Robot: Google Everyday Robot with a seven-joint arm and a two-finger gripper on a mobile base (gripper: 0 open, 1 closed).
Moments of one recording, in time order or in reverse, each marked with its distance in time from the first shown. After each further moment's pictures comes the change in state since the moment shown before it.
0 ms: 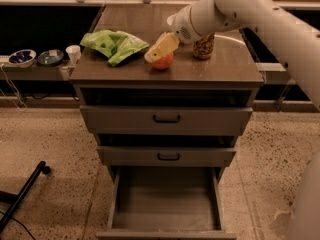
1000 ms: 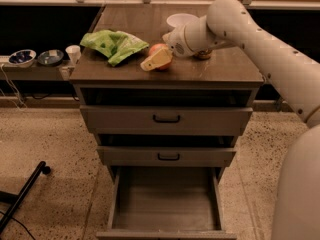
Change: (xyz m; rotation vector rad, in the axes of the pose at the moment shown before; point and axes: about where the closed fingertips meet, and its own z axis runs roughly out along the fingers) arm 0.028 0.009 0.052 -0.081 -0.048 0.070
